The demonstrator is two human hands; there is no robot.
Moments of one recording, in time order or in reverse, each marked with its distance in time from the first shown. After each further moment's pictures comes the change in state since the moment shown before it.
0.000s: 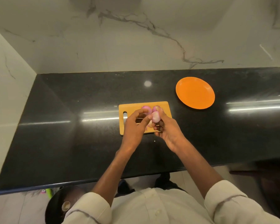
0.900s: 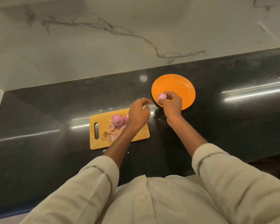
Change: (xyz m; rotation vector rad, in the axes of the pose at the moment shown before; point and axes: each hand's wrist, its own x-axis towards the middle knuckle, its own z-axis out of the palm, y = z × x) left_hand 0.121 0.001 0.156 0.450 -0.059 0.055; right_hand 0.137 -0.061 -0.137 -0.150 0.412 -0.293
